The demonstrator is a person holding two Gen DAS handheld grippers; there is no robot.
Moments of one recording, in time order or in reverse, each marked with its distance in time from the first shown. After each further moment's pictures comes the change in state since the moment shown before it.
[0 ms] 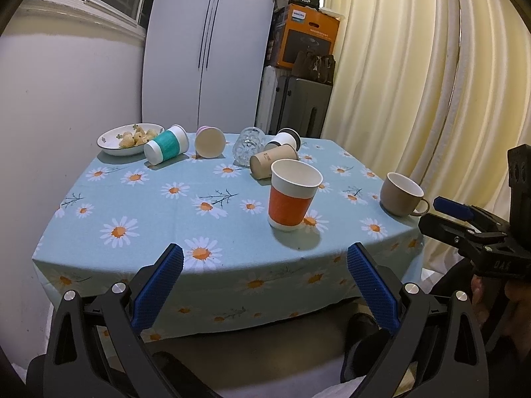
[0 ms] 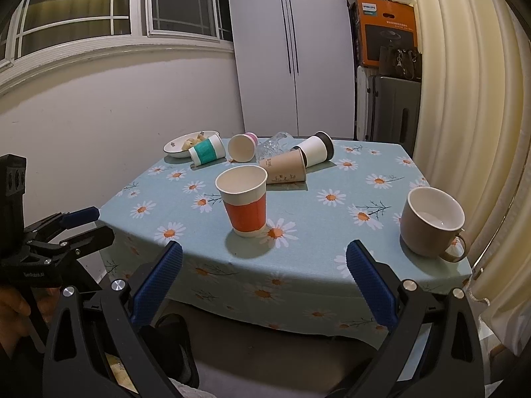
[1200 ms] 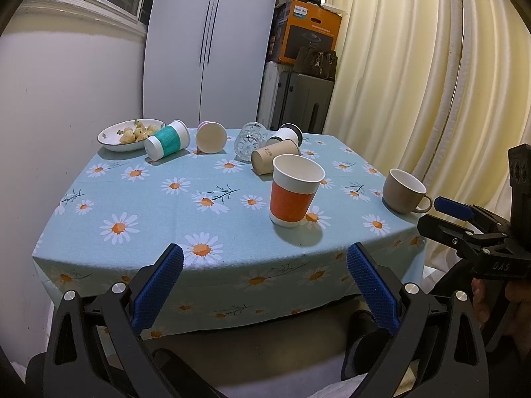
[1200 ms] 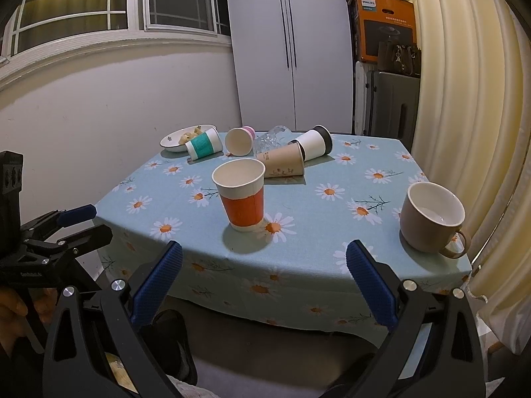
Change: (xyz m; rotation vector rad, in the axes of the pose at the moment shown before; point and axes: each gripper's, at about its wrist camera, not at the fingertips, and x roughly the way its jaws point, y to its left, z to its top) left arm 0.003 0.000 -0.001 -0.002 0.015 0.006; right arm 0.004 -0.003 -0.003 0.002 0.019 -0.006
